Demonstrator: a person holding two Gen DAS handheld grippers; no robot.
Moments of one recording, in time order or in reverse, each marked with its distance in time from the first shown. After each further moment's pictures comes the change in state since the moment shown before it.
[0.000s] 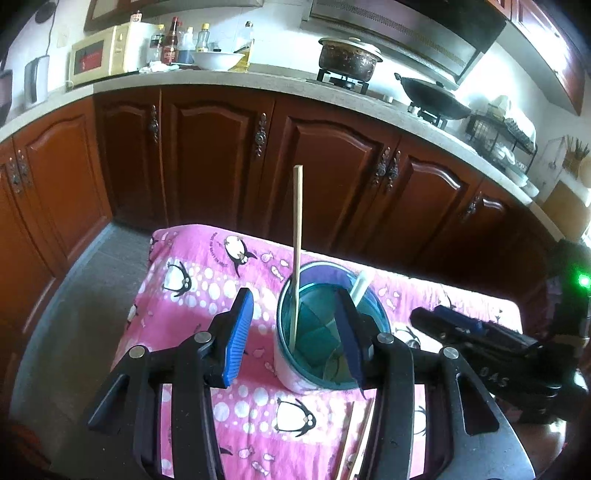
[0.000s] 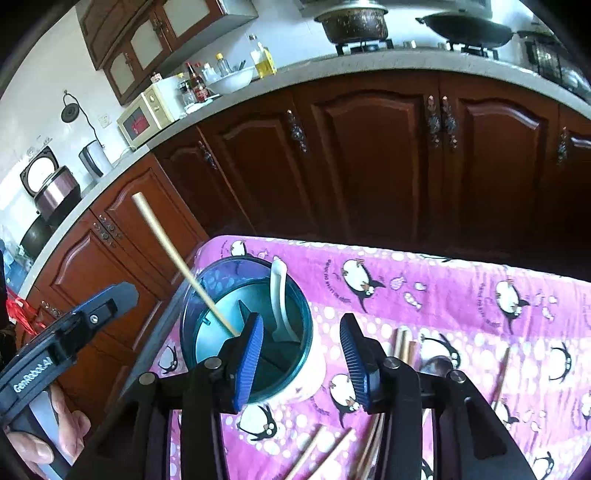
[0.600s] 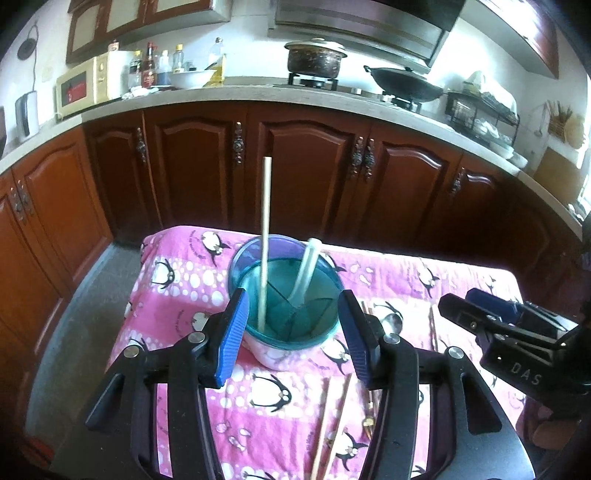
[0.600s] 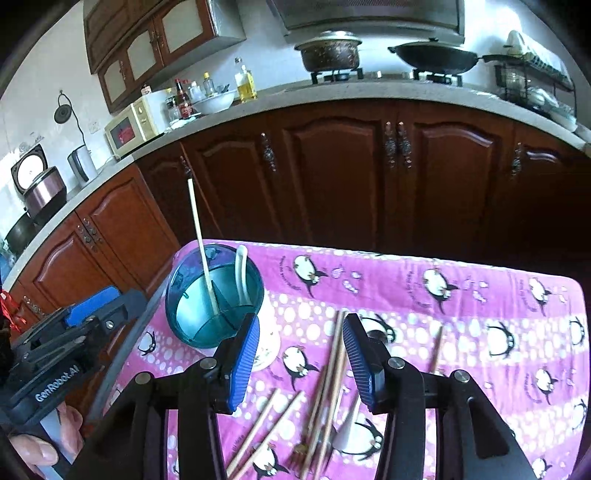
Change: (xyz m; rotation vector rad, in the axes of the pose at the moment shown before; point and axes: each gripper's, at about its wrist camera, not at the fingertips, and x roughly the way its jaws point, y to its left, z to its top) left arm -0.025 -0.055 -0.039 0.117 -0.034 0.012; right arm -0.073 -0.018 -0.034 -0.016 -0.083 -0.131
